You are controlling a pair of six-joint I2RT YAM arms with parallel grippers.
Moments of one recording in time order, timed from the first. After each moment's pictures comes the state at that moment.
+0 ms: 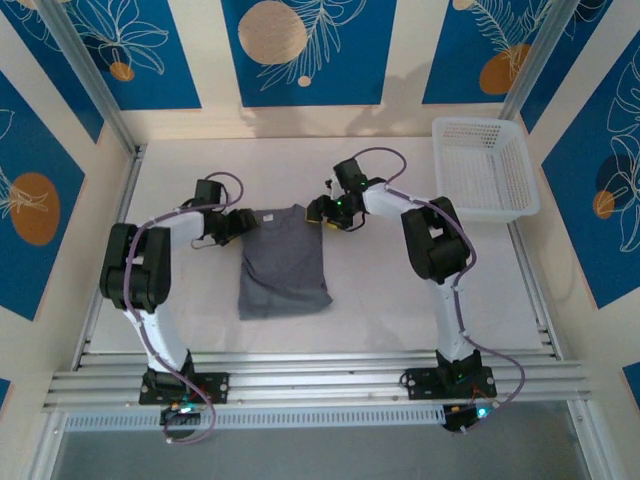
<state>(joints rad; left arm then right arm) -0.13 1.87 1.09 -0.26 0.32 -0.57 0.45 2.23 1.64 -0.47 -0.47 0.55</state>
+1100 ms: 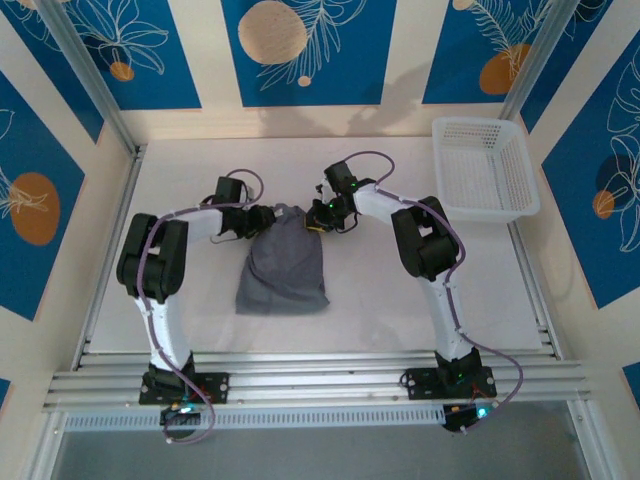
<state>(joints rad) -0.23 1.97 1.17 -0.15 0.41 -0.63 0.48 2.31 1.72 -0.52 -0.52 0.56</state>
